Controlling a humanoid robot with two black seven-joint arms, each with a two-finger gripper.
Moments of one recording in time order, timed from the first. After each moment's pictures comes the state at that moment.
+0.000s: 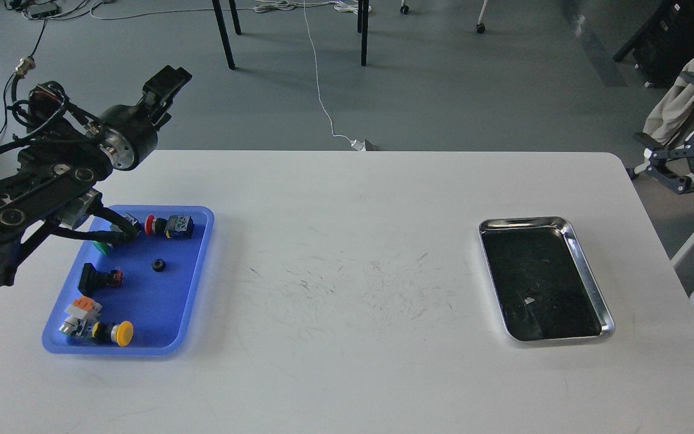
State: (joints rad) left arm -0.95 0.49 -0.42 -0.88 0.48 0.06 -0.09; right arm 0.60 -0.95 0.81 1.17 -0.25 0.49 -0.01
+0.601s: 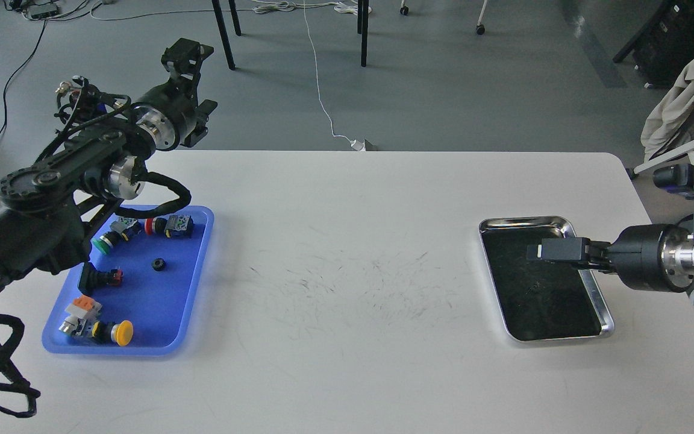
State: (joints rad) left arm -0.97 0.36 -0.52 -0.76 0.35 0.02 -0.09; right arm 0.98 -1.12 0.07 1.64 -1.04 0.44 -0.09
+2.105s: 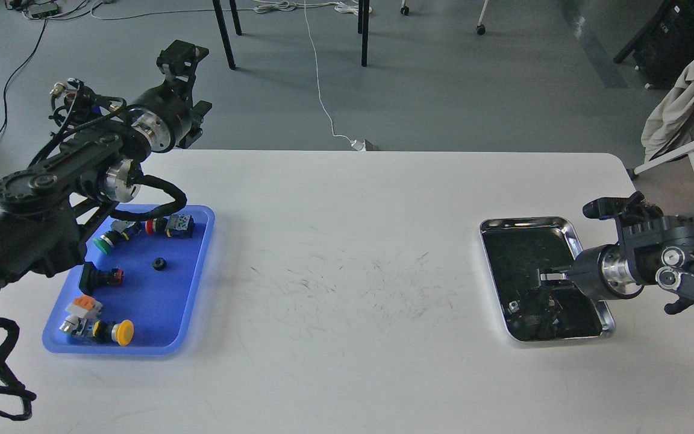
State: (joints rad) left arm -0.96 0.37 -0.52 -0.76 0.36 0.02 -0.10; right arm 1.03 -0.79 -0.12 1.25 -1.14 0.43 -0.12
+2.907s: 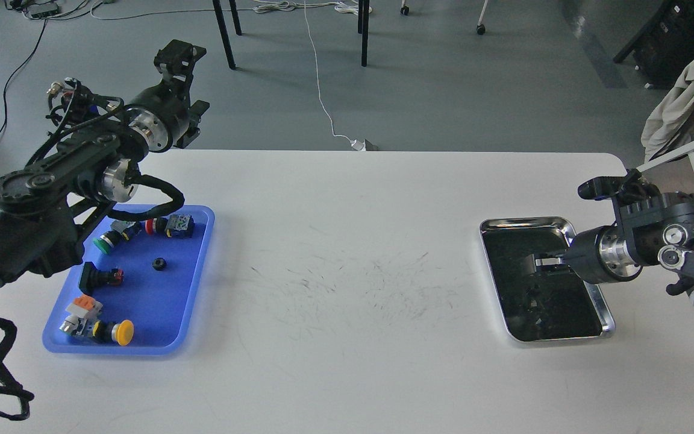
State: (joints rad) left arm -0.96 0.38 -0.51 -0.76 0.36 0.02 -0.10; right arm 1.17 -0.79 -0.24 1.30 -1.07 0.44 -0.12
